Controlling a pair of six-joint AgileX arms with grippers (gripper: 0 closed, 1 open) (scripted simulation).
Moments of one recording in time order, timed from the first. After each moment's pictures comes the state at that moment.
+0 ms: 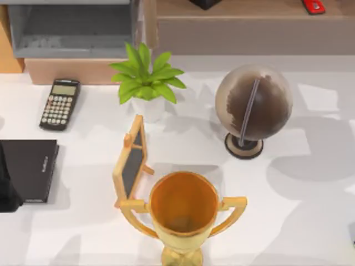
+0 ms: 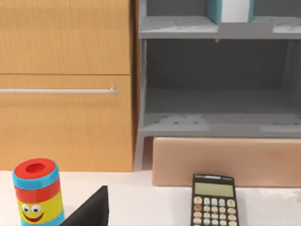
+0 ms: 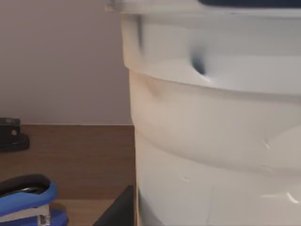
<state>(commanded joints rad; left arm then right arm) 0.00 0.00 0.00 0.00 0.00 0.00 -0.38 1.86 1.07 0.80 -0.36 0.01</state>
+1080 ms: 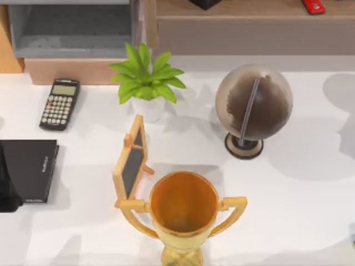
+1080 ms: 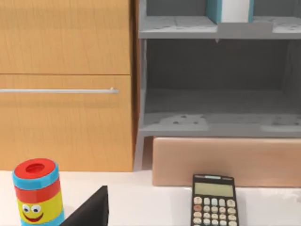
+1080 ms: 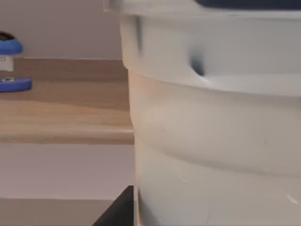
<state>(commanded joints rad) 0.00 0.00 0.00 0.00 0.00 0.00 -0.50 2.18 0.83 1.49 -0.45 0.05</state>
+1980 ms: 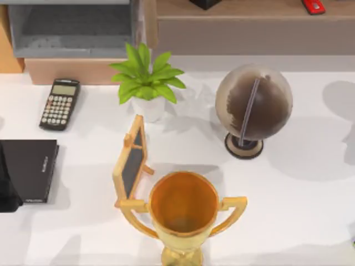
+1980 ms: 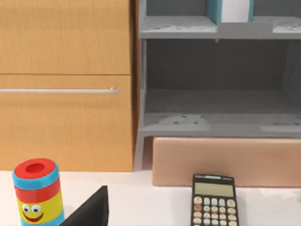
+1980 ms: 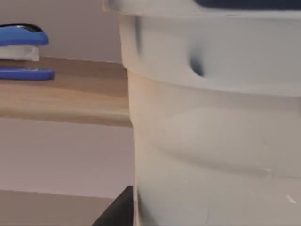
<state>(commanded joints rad) 0.00 0.00 0.00 0.00 0.00 0.00 -0.51 2.23 0.78 1.64 -0.50 0.03</state>
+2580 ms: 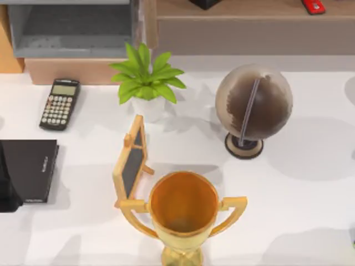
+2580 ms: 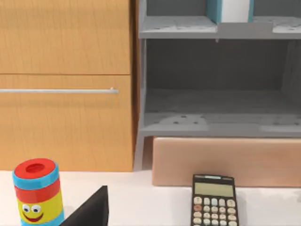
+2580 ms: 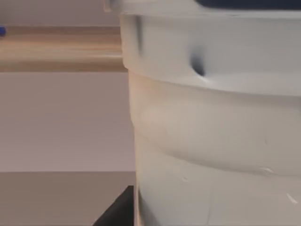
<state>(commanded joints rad) 0.00 0.00 0.00 0.00 0.00 0.00 -0.50 2.33 0.86 1.59 -0.44 0.06</state>
